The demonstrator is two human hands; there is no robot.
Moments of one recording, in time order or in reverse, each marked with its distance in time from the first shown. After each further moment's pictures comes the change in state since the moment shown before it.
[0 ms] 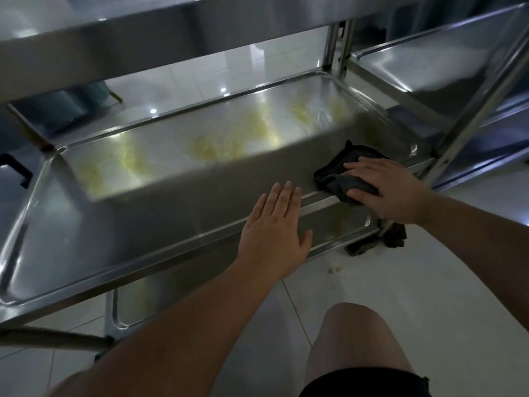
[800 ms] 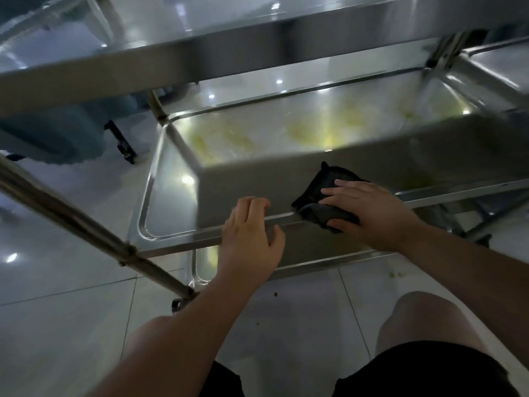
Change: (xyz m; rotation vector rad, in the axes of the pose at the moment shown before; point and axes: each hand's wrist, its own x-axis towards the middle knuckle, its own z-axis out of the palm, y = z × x) left_hand -0.155 -0.146 -0.046 -0.374 0.364 -0.400; right_hand 0.037 -0.222 0.045 0.021 0.023 -0.358
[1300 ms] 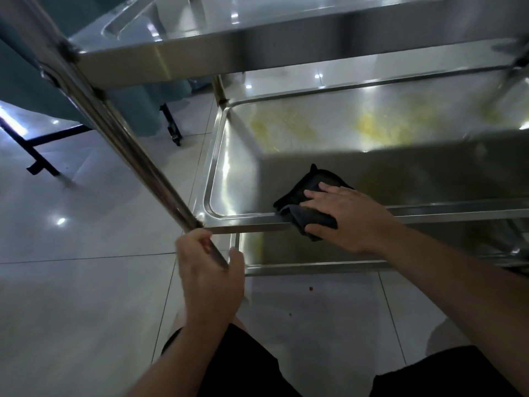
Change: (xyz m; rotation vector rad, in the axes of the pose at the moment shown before) left_hand -0.098 -0.100 -0.079 -0.170 0.508 -0.362; right_hand 0.084 -0.125 0.039 0.072 -0.187 -0.074
